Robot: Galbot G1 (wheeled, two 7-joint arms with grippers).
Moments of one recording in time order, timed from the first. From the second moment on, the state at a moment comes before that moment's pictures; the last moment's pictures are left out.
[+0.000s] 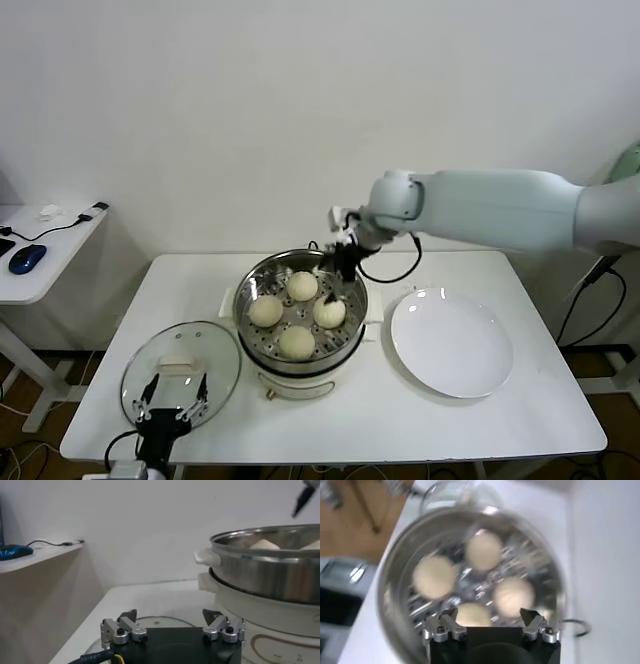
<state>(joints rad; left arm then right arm) 1.76 -1.48 -0.66 -2.08 -0.06 0.08 -0.01 0.74 1.09 -1.54 1.35 0.97 -0.28 -0.69</state>
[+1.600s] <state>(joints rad) 1.66 -1.42 -0.73 -1.96 0.41 -0.27 -0.14 -1.37 1.07 0.52 1.60 0.44 0.22 -0.19</state>
